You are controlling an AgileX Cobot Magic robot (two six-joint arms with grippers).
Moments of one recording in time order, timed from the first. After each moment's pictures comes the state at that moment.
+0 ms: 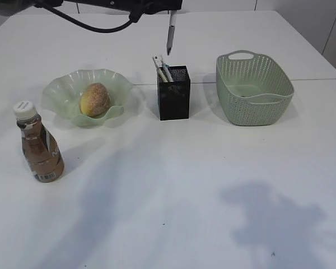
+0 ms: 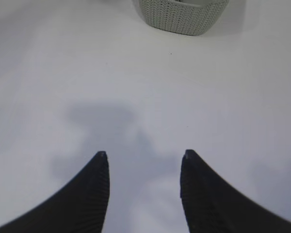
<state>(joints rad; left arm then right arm) -0.29 2.36 -2.29 -1.18 0.79 1.03 0.31 0.81 -0.63 -0.20 0.69 0.17</state>
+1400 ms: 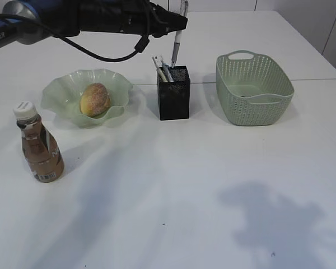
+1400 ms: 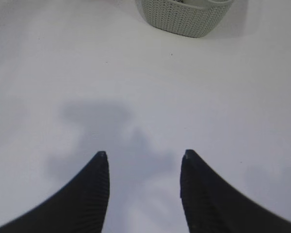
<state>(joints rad) -0.29 2.47 -2.29 -1.38 0.77 1.40 0.31 0.81 -0.63 -0.20 0.69 0.13</state>
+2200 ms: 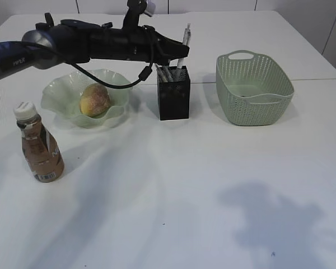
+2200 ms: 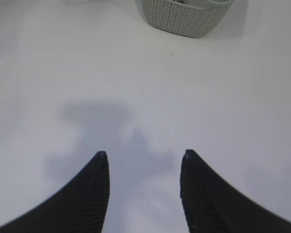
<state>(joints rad) -0.29 2.58 -2.29 -1.44 0.79 1.54 0.31 0.81 -0.63 -0.20 0.69 0.12</state>
